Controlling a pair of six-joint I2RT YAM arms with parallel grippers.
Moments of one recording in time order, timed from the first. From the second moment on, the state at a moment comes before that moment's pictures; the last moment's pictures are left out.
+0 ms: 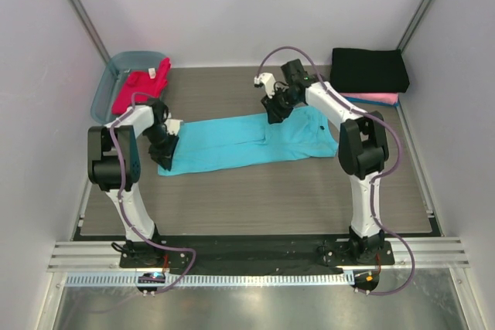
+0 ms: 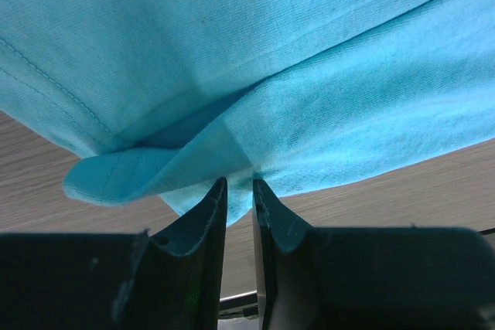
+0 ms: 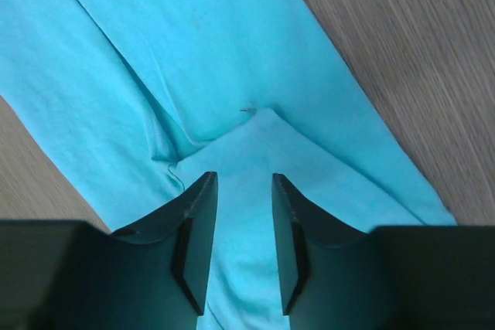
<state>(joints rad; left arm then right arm) 0.02 1.93 1.30 -0.98 0.15 0.29 0.37 2.13 1.81 -0.72 -0.47 -0.54</state>
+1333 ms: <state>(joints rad) 0.03 1.74 1.07 -0.88 0.06 0.40 0.10 1.75 1.20 -0.56 -0.26 -0.50</state>
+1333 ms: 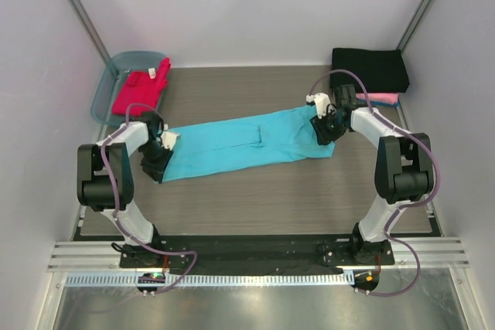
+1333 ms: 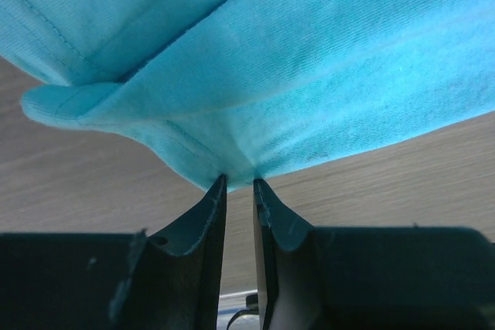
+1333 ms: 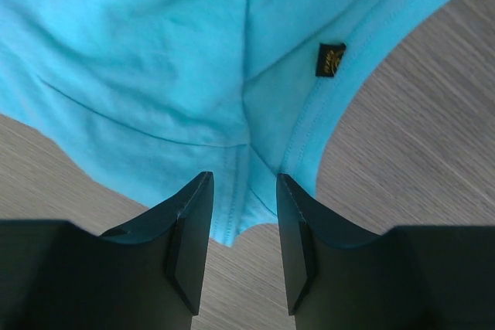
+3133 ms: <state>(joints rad) 0.05 1.82 1.13 -0.95 0.15 0.38 -0.02 1.77 1.09 -0.47 -0.21 -0.44</state>
